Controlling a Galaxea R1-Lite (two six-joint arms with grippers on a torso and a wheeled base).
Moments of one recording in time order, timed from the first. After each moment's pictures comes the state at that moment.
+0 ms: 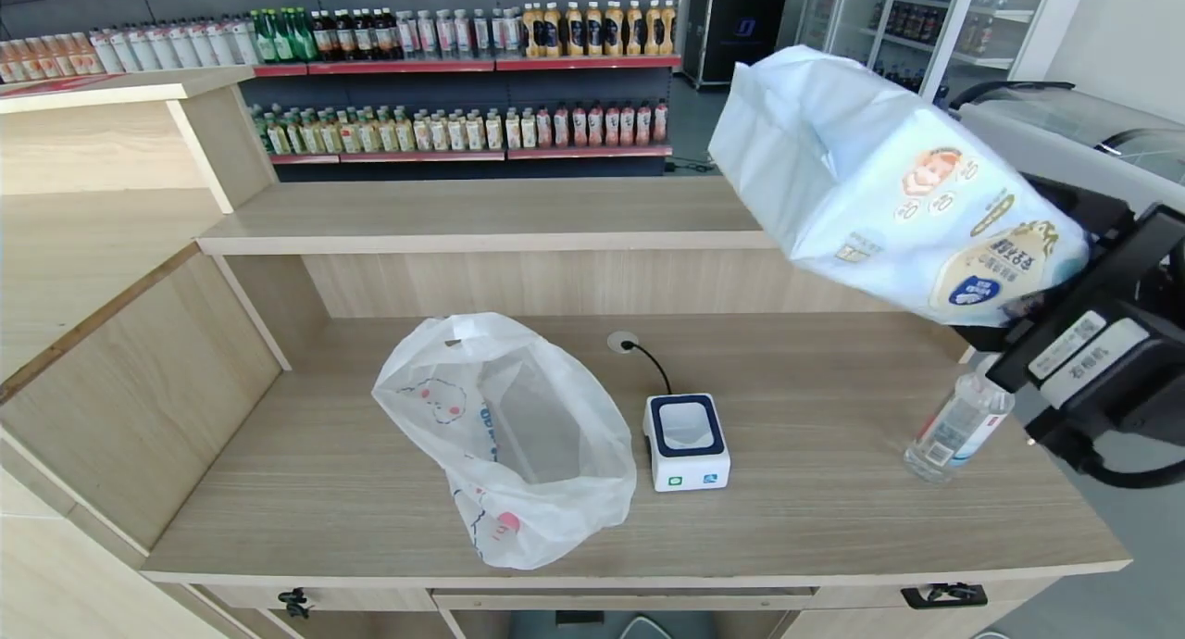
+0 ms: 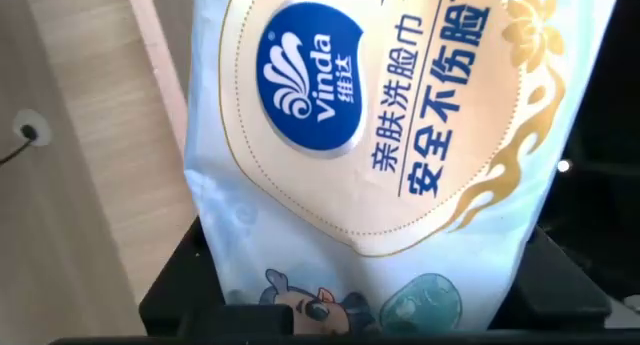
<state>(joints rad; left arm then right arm) 0.00 0.00 0.00 0.03 0.08 0.07 0.34 1.32 -0.49 -1.13 0.28 -1.35</state>
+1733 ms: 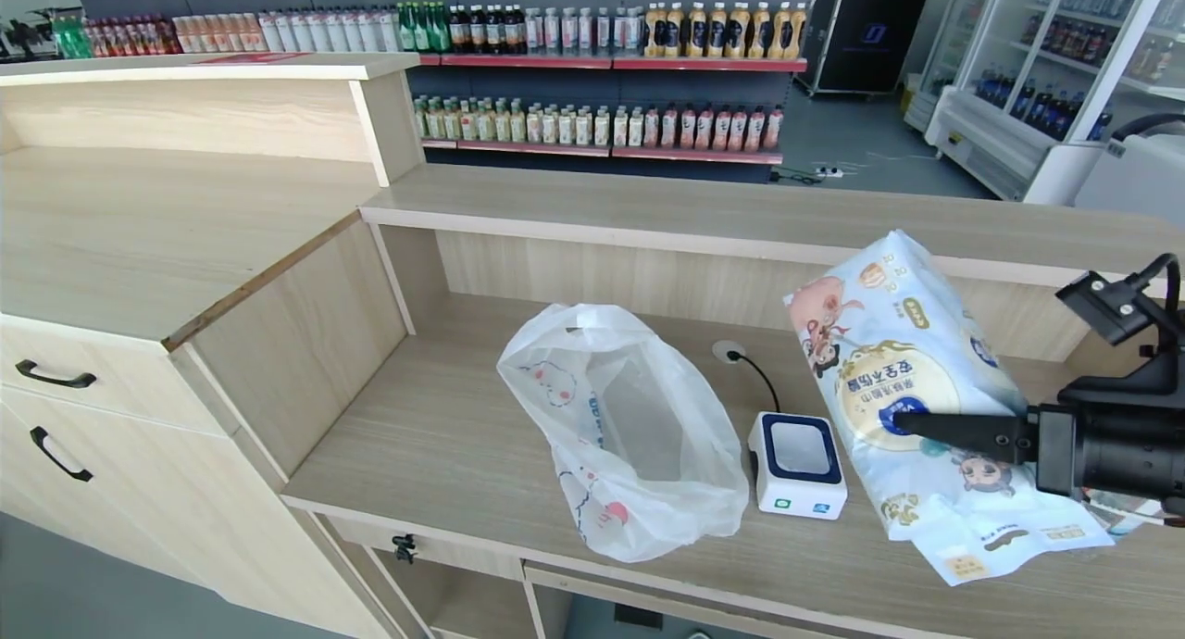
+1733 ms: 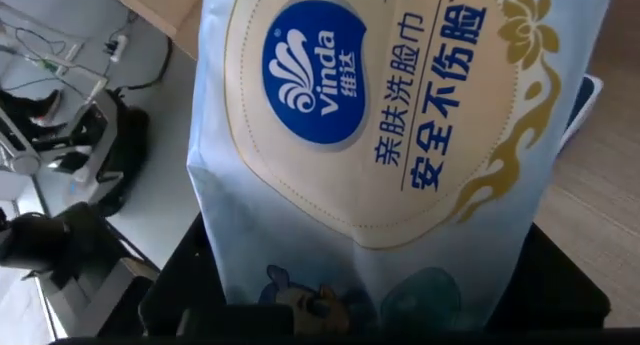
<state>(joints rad) 0.01 0.00 0.00 0.04 0.08 0.07 0.04 1.34 -0.62 -0.25 0.66 0.06</state>
